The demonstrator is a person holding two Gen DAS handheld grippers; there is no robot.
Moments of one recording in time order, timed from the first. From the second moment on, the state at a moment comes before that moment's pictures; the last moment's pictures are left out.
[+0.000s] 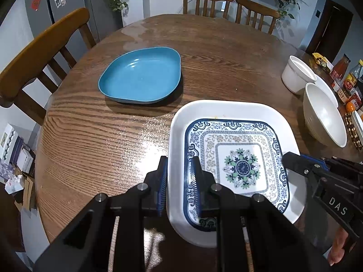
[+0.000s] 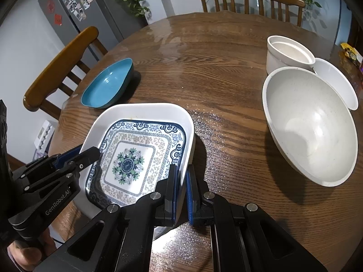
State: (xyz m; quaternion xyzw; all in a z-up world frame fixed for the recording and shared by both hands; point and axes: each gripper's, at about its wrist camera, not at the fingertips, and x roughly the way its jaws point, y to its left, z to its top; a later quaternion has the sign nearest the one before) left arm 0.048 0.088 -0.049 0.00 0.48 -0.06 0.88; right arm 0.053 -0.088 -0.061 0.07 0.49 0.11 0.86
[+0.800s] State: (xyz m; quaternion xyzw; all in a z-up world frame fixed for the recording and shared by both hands) left arm 0.045 0.092 -0.037 0.01 0.46 -0.05 0.89; right arm 0.050 -0.094 -0.055 0.07 0.49 0.10 0.86
